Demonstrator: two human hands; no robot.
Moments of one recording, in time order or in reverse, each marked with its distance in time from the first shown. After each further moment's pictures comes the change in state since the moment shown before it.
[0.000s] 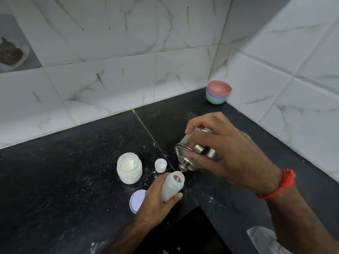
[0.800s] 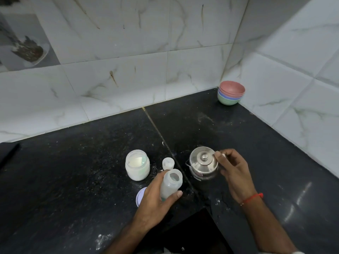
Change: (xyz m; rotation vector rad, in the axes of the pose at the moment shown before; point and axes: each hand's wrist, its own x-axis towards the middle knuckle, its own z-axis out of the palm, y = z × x) left_hand -0.011 0.013 -0.019 -0.010 0.077 -0.022; right_hand -0.068 0.064 0.139 1.286 0.472 0.920
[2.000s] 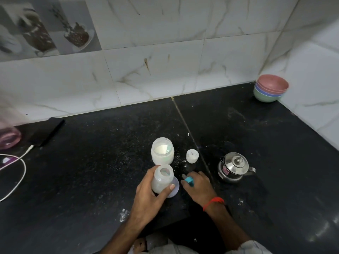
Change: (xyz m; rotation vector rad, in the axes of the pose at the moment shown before) left_hand -0.043 -0.023 -0.047 -0.006 0.304 -0.127; right_hand -0.025 0.141 0.092 -1.040 -0.391 0.117
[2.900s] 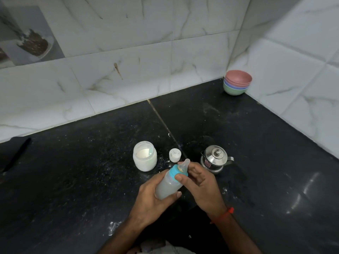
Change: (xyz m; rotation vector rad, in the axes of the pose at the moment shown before) left_hand 0.010 0.027 0.018 -0.033 -0.339 0.079; right_hand -0.082 -0.049 -0.074 0.937 0.142 -0.274
